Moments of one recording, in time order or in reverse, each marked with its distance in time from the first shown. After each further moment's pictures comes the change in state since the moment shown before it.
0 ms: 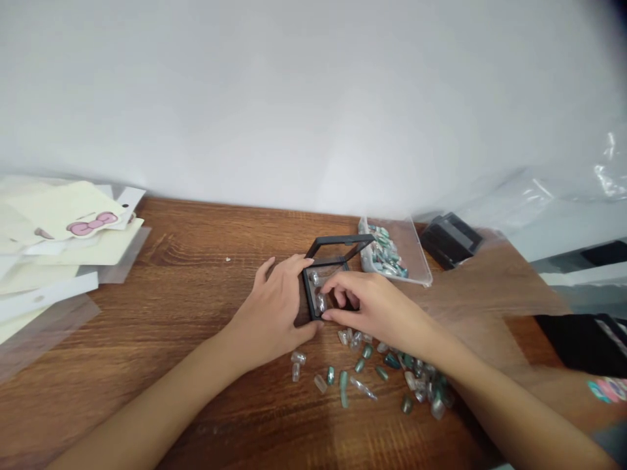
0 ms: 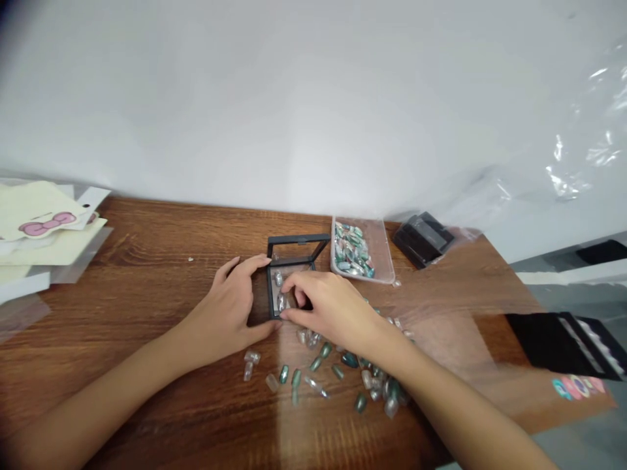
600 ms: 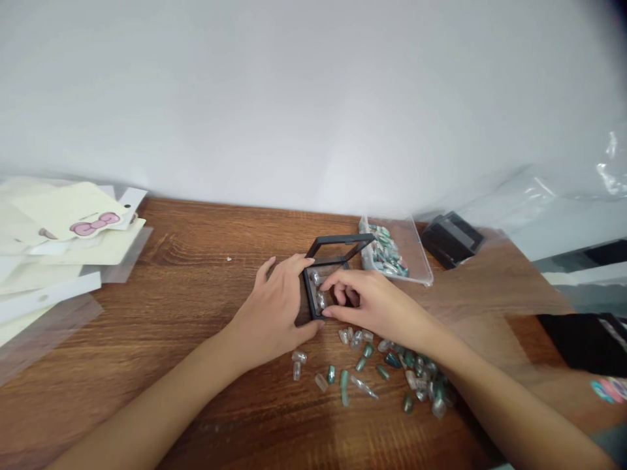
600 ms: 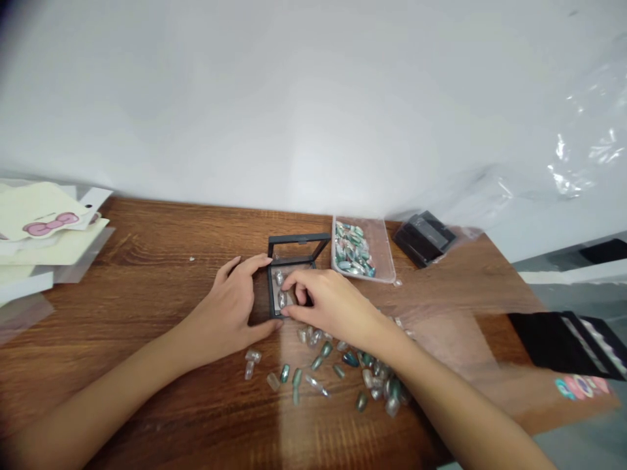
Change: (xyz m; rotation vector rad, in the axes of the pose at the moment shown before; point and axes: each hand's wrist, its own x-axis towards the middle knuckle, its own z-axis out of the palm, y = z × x) left_hand 0.000 0.001 -0.002 0.002 -0.003 0.003; right_hand 0.003 0.005 0.001 0.101 -0.005 0.019
